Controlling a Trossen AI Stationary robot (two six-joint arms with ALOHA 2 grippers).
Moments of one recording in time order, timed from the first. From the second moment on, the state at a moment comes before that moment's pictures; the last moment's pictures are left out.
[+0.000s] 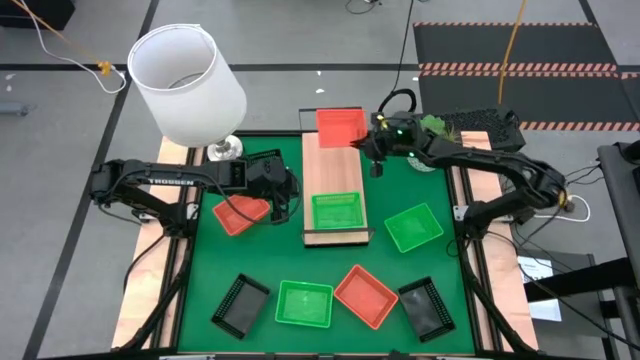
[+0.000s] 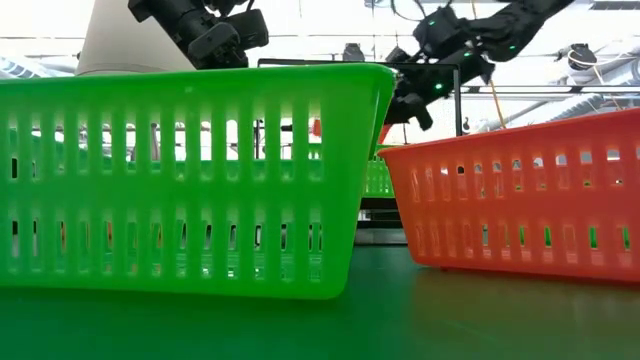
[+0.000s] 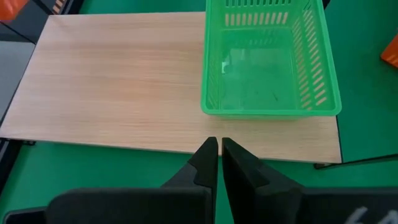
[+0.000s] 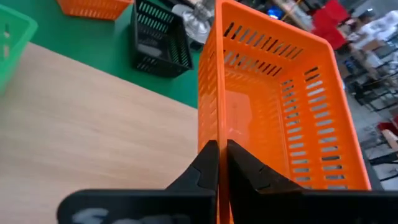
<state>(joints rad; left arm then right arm) 0.13 1.36 1.01 -0.46 -0.07 0.07 -0.59 1.39 0.86 0.10 -0.22 -0.81</state>
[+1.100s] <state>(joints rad) 0.08 1.36 1.01 -0.42 -0.07 0.10 -0.59 1.65 0.95 0.09 -0.32 -0.77</state>
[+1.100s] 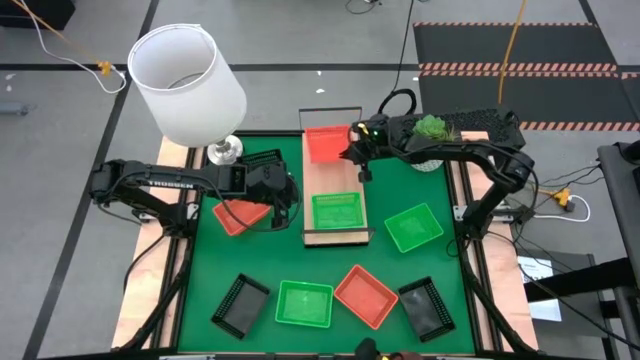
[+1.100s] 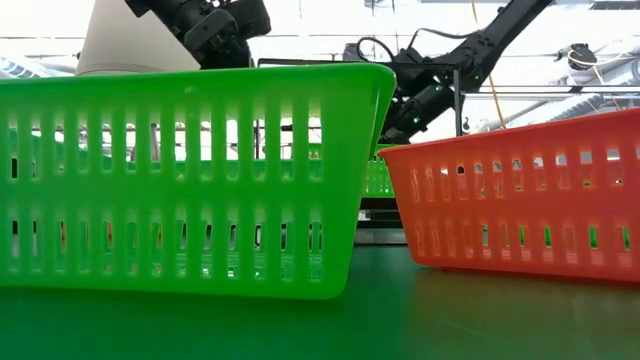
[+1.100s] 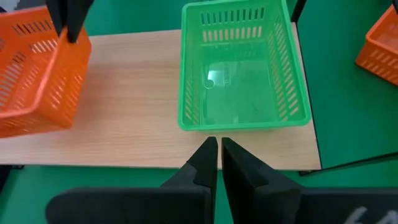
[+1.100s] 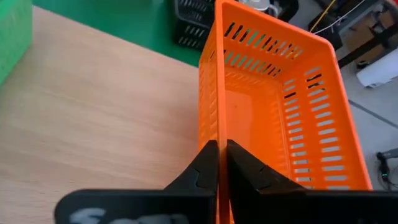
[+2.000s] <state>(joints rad) 0.08 1.36 1.01 -0.42 -0.07 0.11 -0.60 1.69 0.94 0.13 -0.24 -0.74</state>
